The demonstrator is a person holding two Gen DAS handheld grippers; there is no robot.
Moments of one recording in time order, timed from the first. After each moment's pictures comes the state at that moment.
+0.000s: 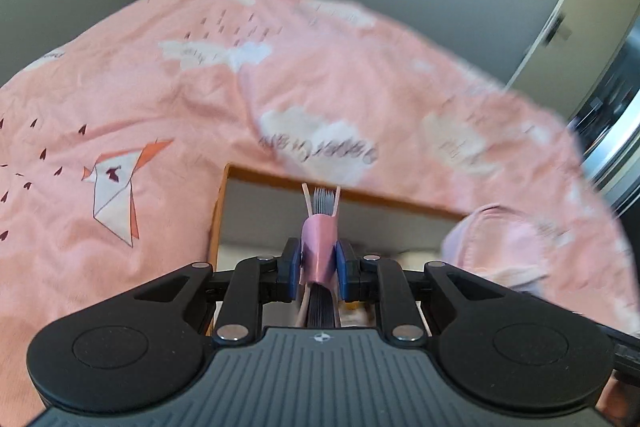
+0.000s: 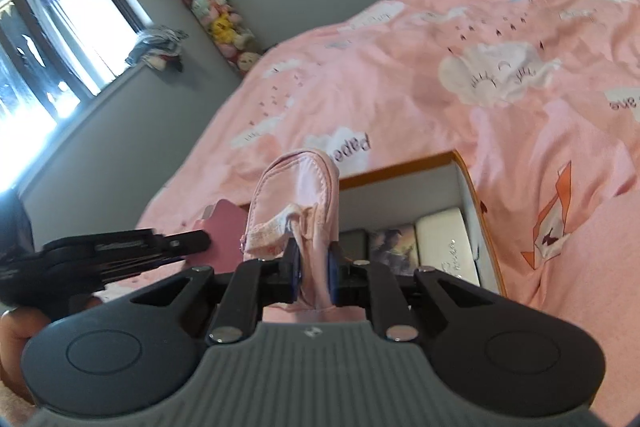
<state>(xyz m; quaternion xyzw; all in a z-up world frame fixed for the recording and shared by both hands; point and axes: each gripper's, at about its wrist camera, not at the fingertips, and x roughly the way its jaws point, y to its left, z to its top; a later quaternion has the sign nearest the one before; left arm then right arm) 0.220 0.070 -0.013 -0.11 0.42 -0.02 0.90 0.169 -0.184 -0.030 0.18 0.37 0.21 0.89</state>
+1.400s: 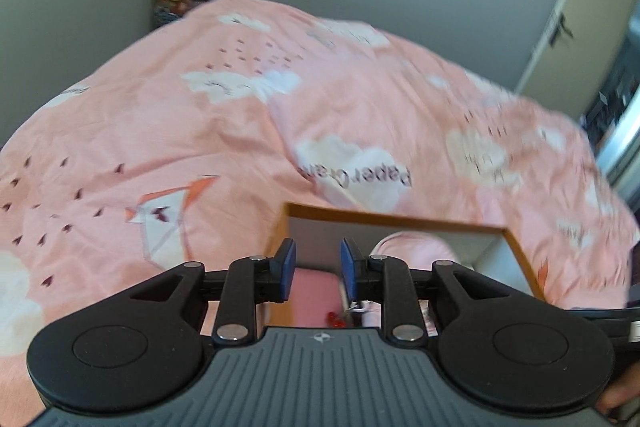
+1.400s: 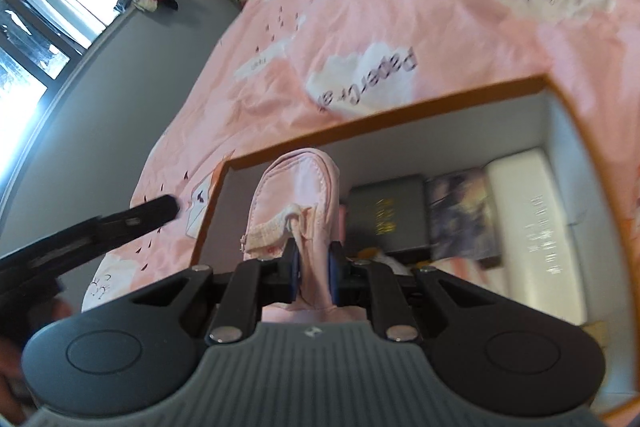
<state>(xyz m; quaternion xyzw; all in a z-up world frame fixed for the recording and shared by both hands) 0.205 0.117 0.014 -0.10 0.38 0.00 0.92 0.229 -0.114 -0.069 0.19 0.48 0.24 0.82</state>
